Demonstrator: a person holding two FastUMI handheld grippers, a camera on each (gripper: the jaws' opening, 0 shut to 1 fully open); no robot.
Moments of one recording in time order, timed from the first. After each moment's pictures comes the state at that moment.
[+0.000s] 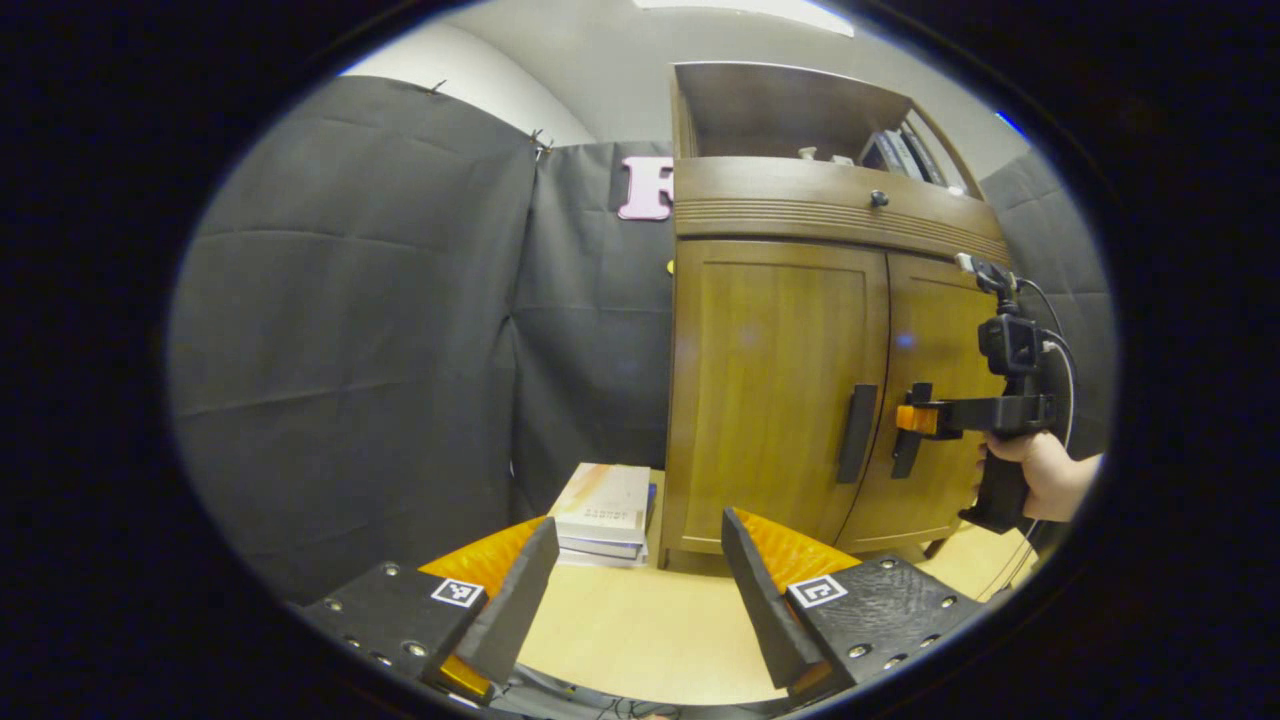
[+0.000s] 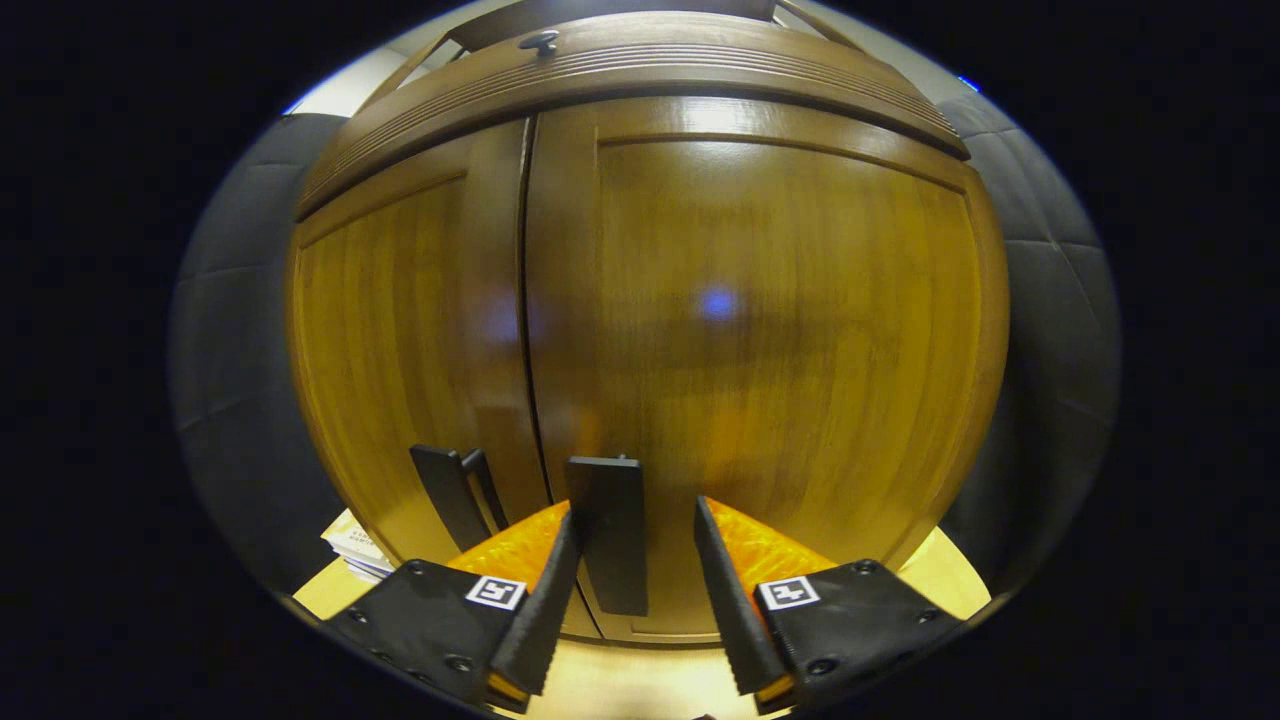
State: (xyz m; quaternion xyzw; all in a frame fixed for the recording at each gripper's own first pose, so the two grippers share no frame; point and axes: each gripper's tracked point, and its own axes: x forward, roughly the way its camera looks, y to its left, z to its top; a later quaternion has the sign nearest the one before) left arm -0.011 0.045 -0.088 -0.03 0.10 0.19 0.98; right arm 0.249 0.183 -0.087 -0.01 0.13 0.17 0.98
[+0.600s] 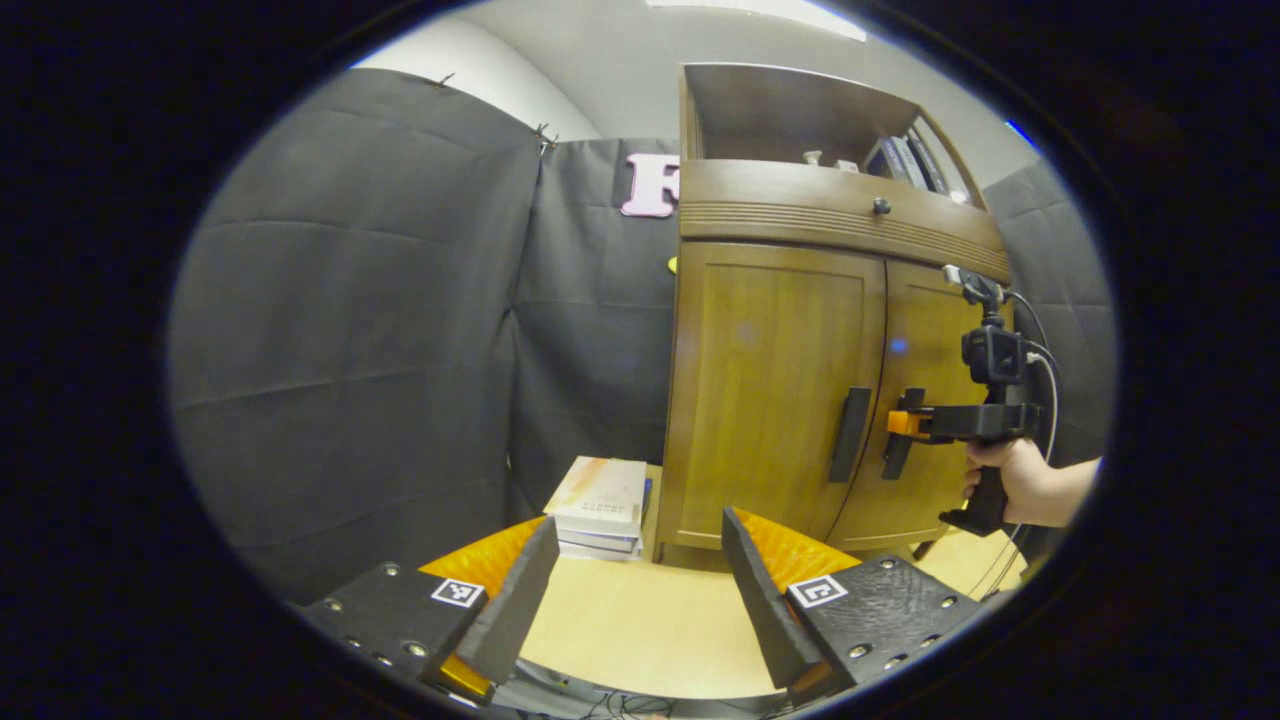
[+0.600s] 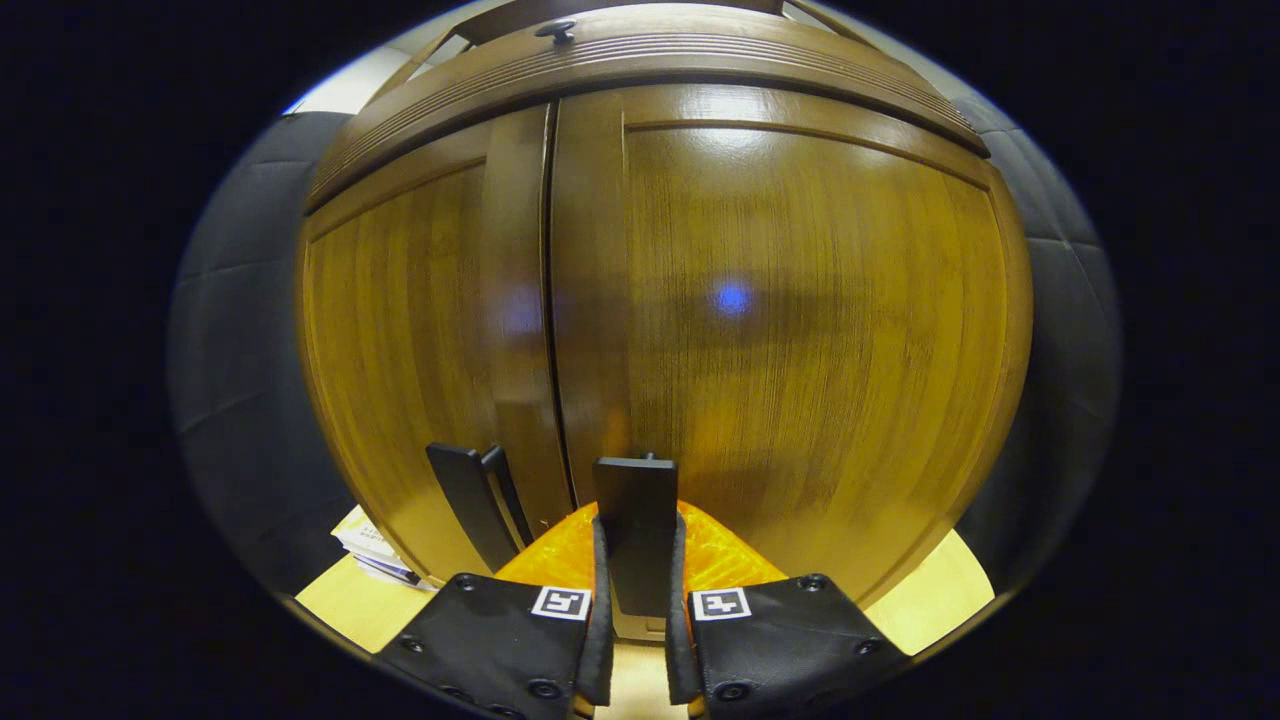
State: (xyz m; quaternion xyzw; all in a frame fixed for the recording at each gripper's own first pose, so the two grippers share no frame) left arm -0.015 0.040 -0.085 -0.05 0.11 0.18 0.98; right arm 0.246 0.190 -0.091 0.00 0.15 0.18 0.97
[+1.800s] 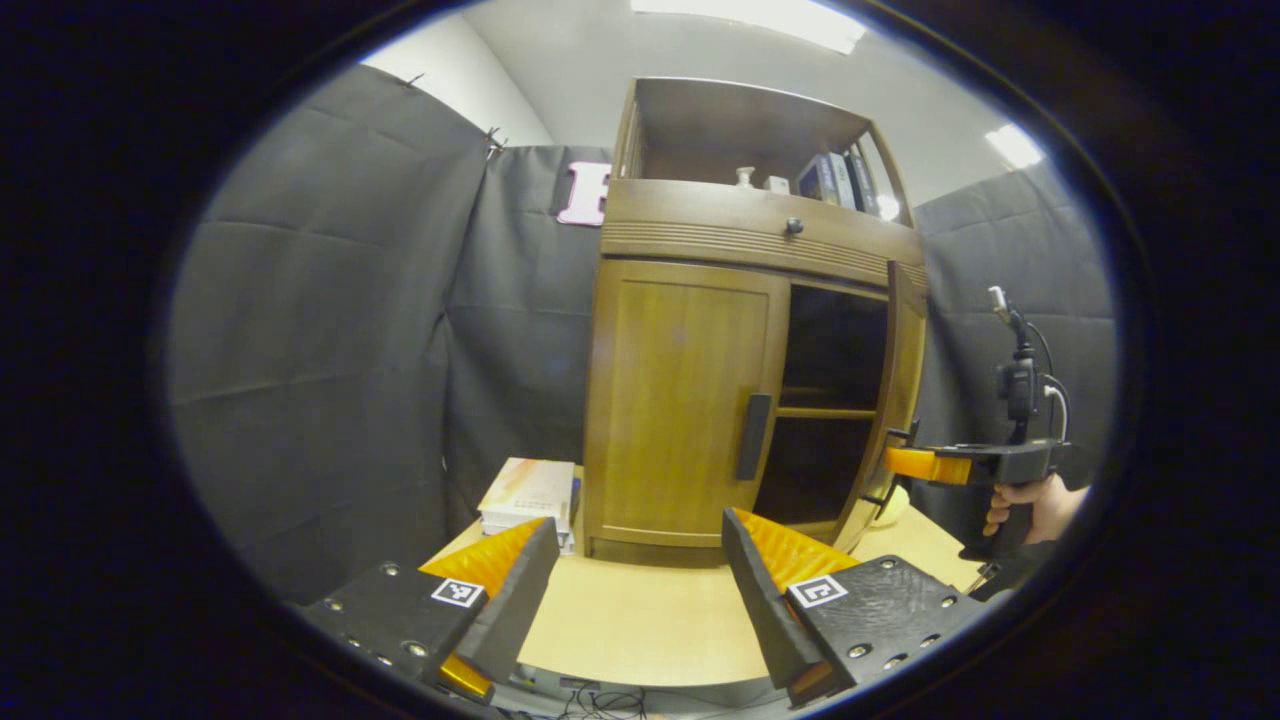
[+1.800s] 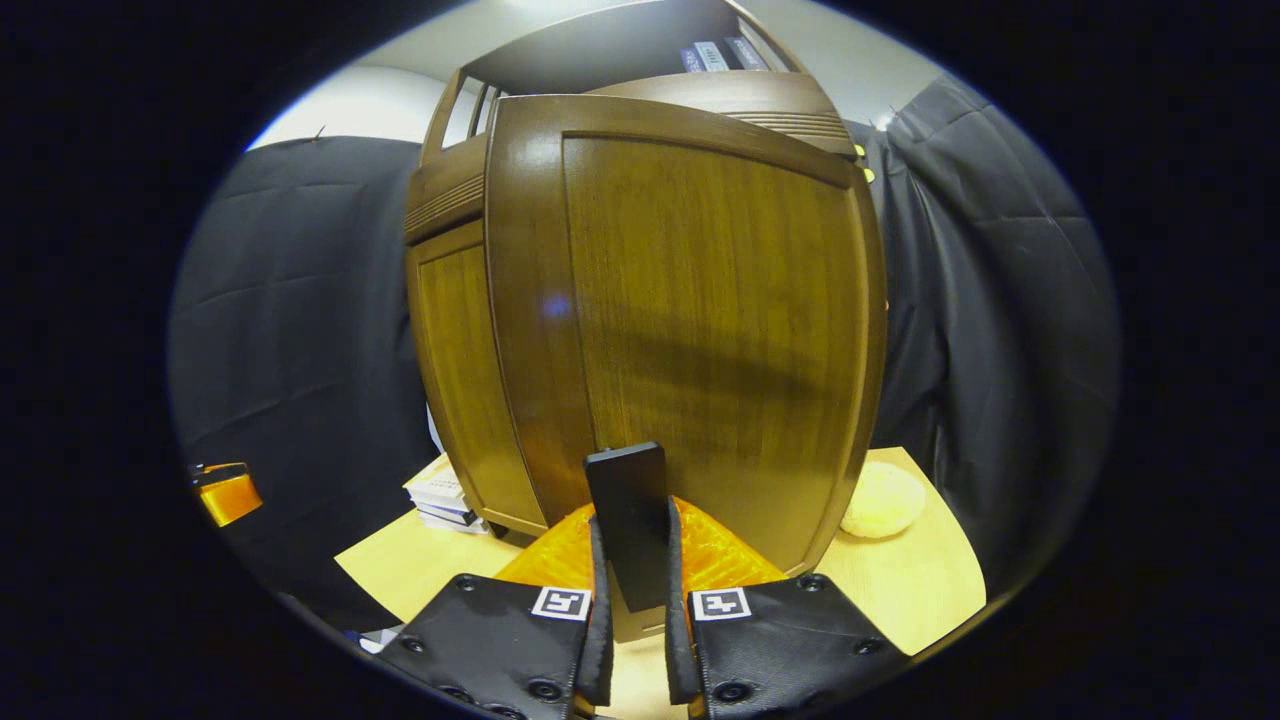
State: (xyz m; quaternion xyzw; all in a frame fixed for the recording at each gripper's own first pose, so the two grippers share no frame) left arm -0.006 -0.009 -0.051 -0.06 0.09 0.08 0.99; right arm 0.241 0.165 -0.066 0.01 0.15 0.26 0.95
